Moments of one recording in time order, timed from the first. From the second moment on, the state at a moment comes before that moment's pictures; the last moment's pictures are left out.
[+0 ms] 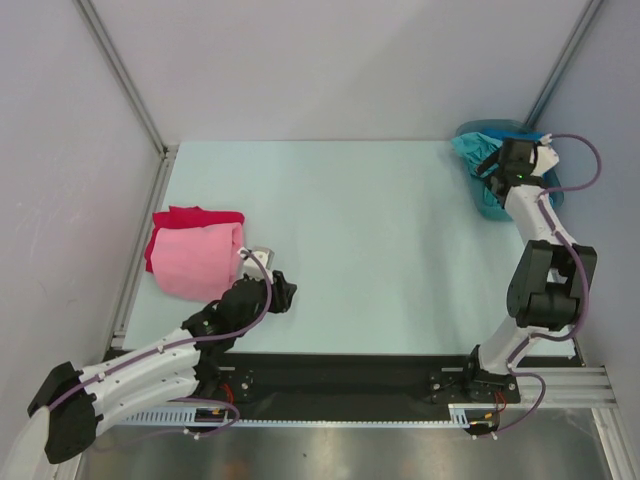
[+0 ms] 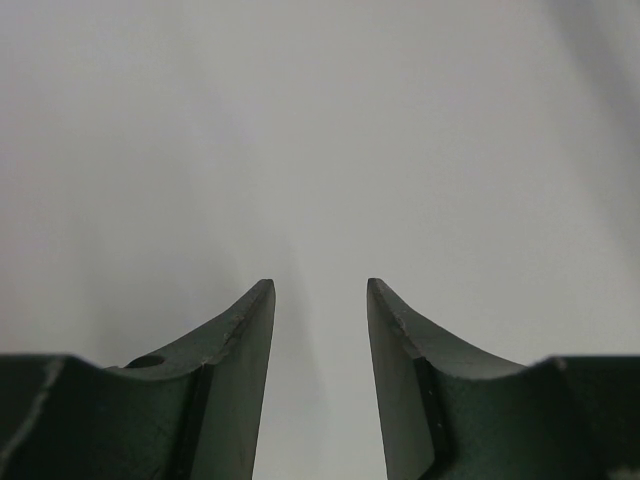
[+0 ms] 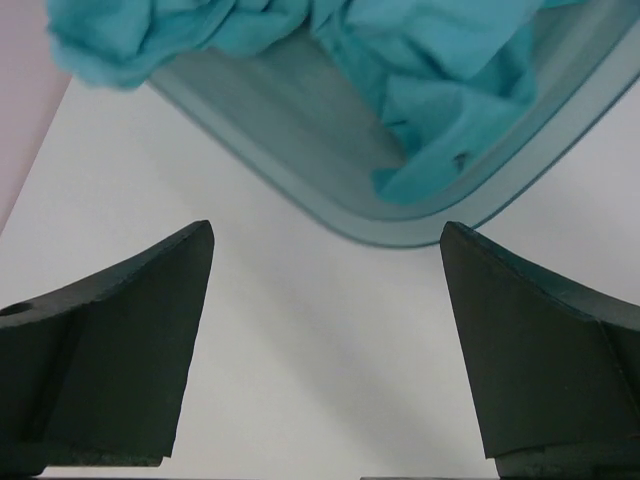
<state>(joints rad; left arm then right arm) -0.85 0.76 0.27 0.07 -0.33 -0.47 -0.09 1.69 1.36 -0.34 0.34 0.72</state>
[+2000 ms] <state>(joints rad) -0.85 0.75 0.26 0.07 -0.33 -0.47 -0.33 2.10 1.49 0.16 -0.15 0.73</state>
